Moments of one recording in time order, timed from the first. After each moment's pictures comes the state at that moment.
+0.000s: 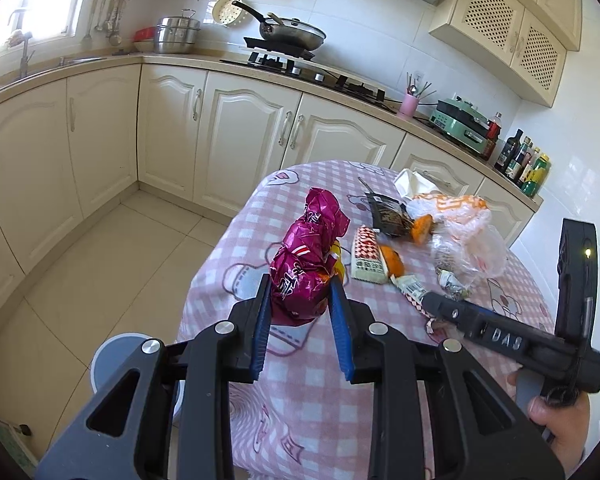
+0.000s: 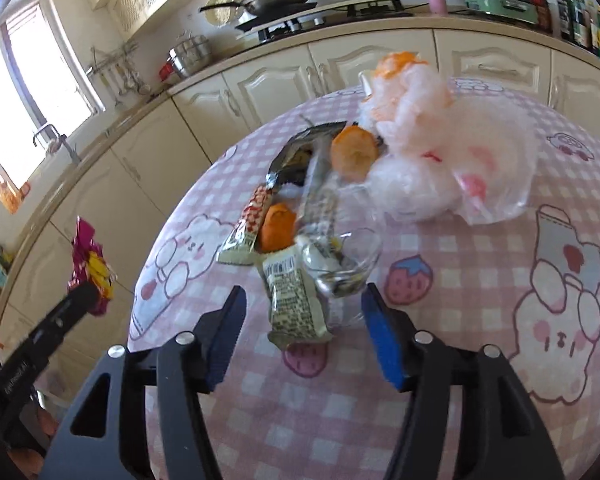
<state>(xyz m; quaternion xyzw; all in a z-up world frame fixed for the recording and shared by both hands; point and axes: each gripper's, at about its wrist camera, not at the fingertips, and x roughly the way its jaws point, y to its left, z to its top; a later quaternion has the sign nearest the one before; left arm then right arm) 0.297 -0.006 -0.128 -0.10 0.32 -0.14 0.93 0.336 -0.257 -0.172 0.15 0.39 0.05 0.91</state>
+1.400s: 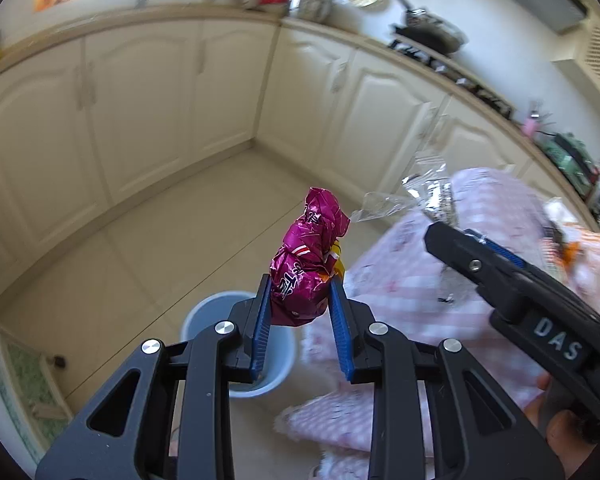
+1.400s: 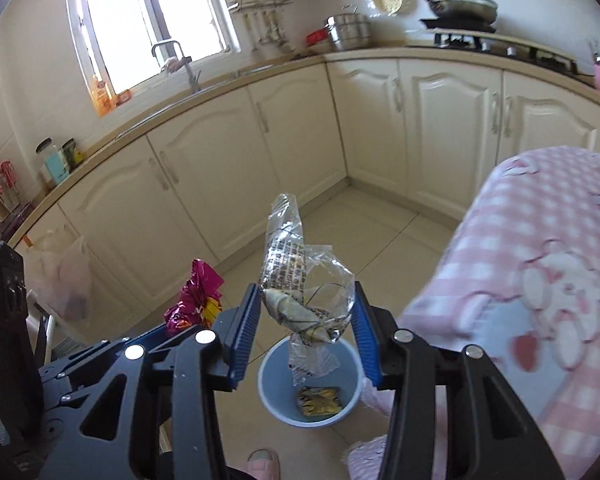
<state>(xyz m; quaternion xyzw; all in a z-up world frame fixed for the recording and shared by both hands) 0.307 0.164 -0.202 -0.15 0.38 0.05 0.91 0.392 0.010 -0.190 0.03 0.36 0.26 0.90</state>
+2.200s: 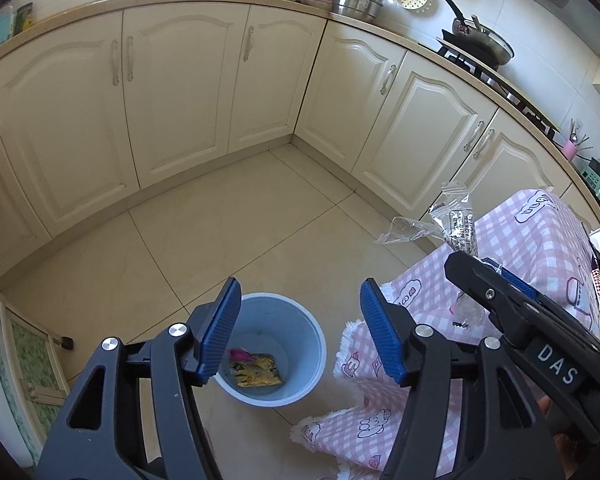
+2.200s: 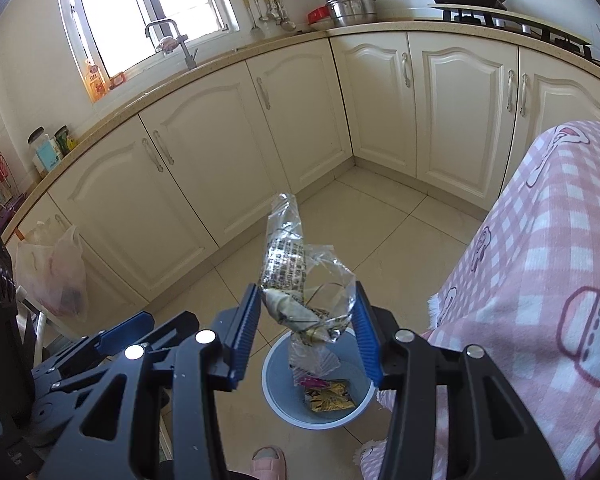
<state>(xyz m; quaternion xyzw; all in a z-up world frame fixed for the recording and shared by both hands) 0.318 0.198 -0.226 -0.17 0.38 0.11 0.90 0.416 0.043 -0.229 0.03 0.39 0.26 0.89</state>
